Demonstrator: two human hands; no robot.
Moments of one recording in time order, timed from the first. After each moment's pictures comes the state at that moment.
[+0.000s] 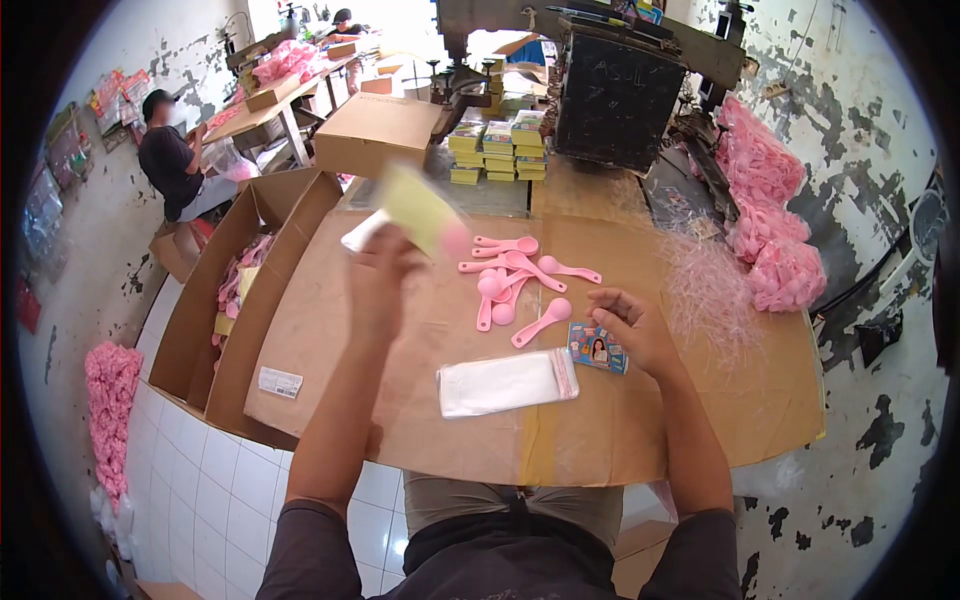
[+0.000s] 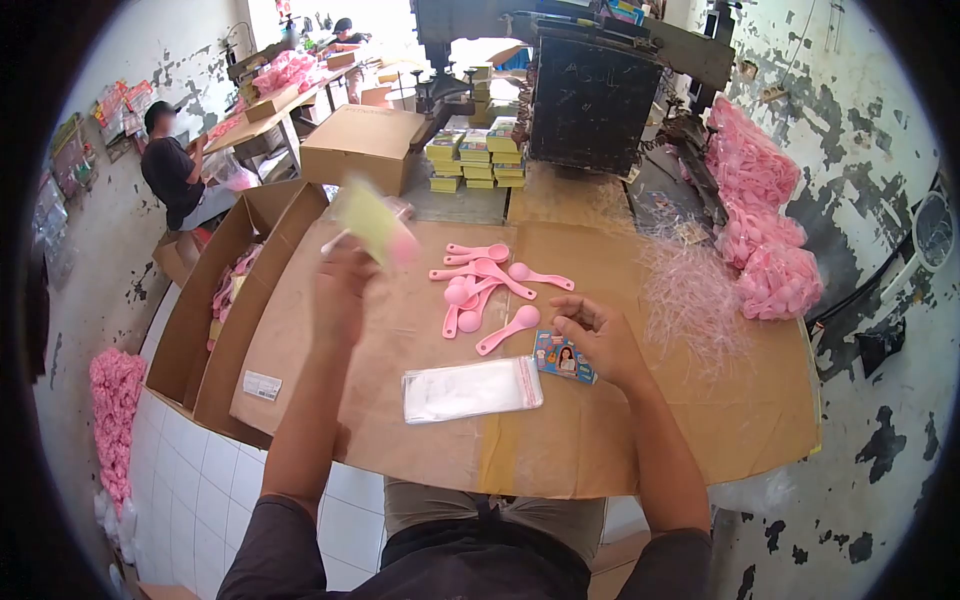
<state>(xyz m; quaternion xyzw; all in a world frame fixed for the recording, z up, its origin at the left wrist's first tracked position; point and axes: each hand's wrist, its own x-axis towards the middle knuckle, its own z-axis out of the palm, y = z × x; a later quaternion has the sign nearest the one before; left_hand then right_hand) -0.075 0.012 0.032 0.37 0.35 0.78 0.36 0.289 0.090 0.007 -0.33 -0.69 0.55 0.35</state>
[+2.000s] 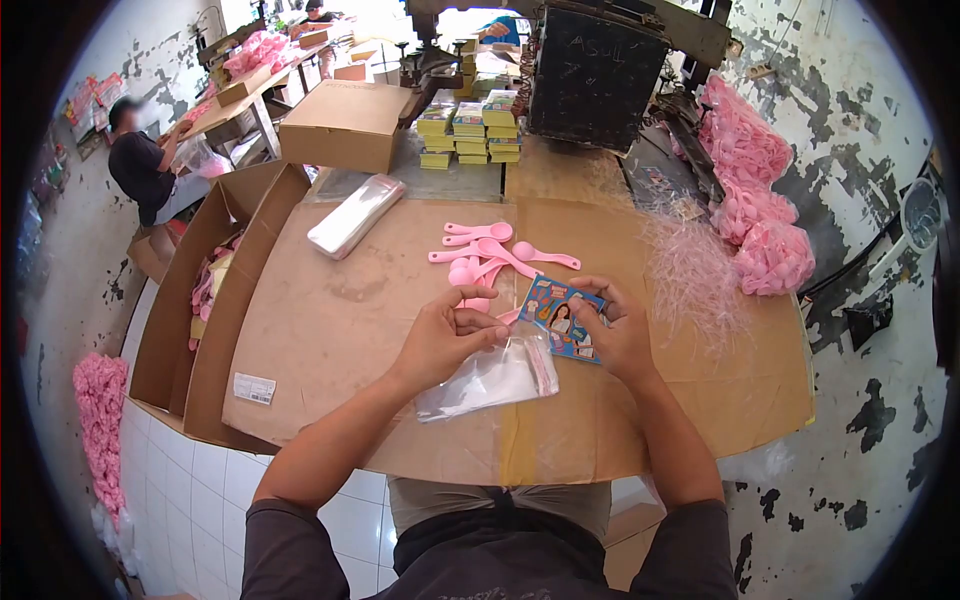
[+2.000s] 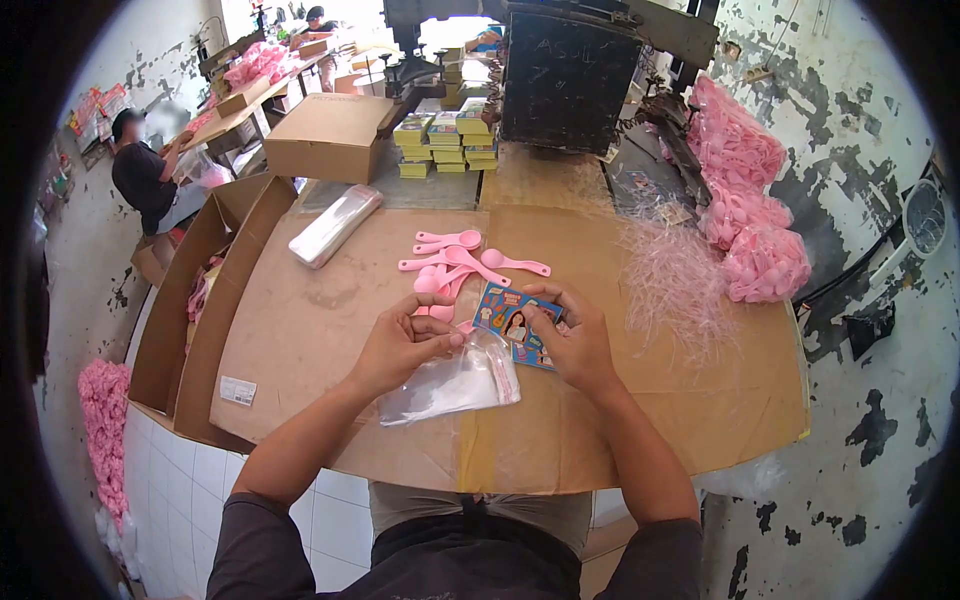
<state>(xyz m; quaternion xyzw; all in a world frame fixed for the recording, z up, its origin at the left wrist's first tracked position) 0.014 -0.002 -0.011 0.51 0.42 0.51 0.55 0.270 0.070 -0.001 -0.32 -0.69 0.46 0.47</state>
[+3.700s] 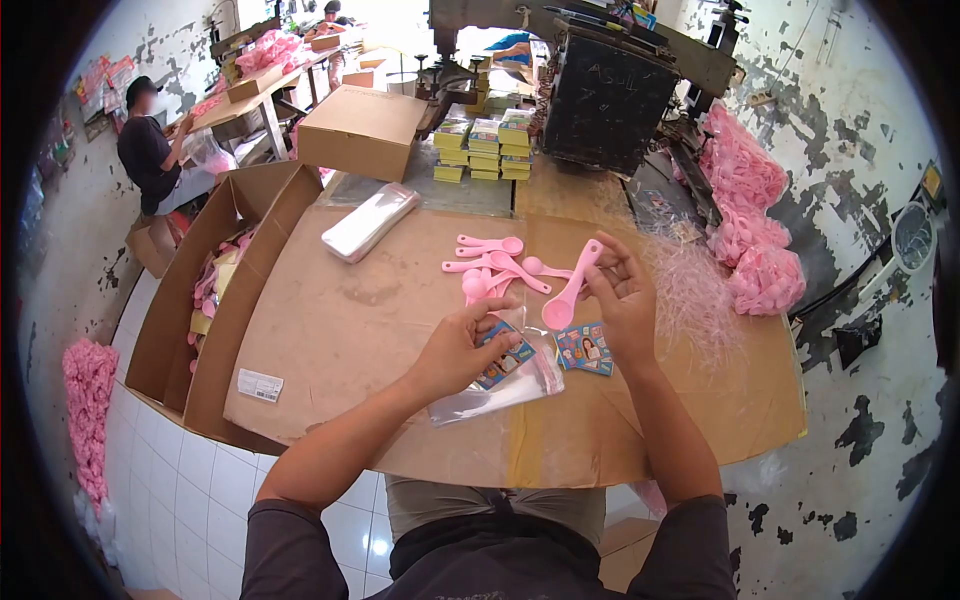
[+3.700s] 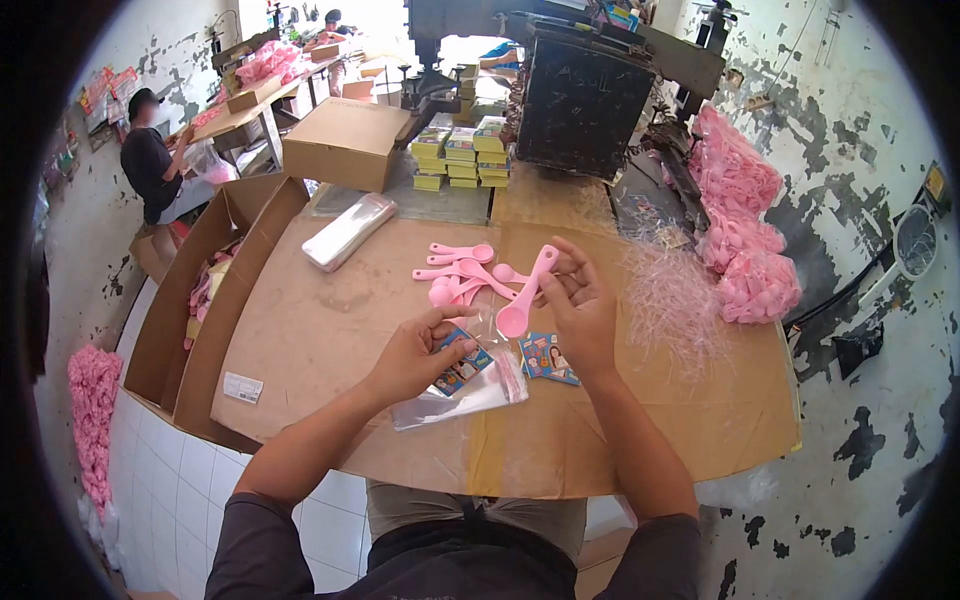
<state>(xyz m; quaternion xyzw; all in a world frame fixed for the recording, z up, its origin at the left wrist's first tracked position) 0.017 -0.013 0.000 0.57 0.42 0.50 0.51 0.235 0.083 0.046 -0.27 -0.64 0.46 0.56</state>
